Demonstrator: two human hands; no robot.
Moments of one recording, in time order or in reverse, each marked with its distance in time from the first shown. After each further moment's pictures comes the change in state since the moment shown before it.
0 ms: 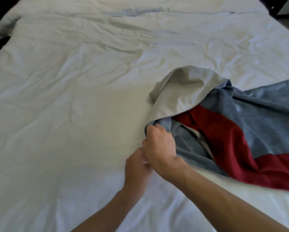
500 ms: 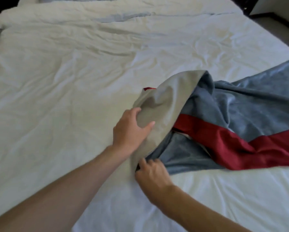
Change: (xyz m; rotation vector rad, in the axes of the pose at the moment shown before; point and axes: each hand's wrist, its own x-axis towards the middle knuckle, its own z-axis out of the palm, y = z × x) left_hand 0.054 0.023 -0.081 0.158 0.184 0.279; right_hand -0.078 -0.028 0.054 -0.273 -0.177 -0.253
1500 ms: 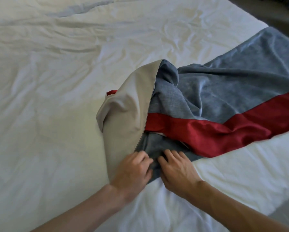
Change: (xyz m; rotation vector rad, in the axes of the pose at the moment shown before) left_hand -0.090 0.007 0.059 0.234 -0.298 0.663; right_hand -0.064 0.113 0.034 -0.062 0.095 0.179
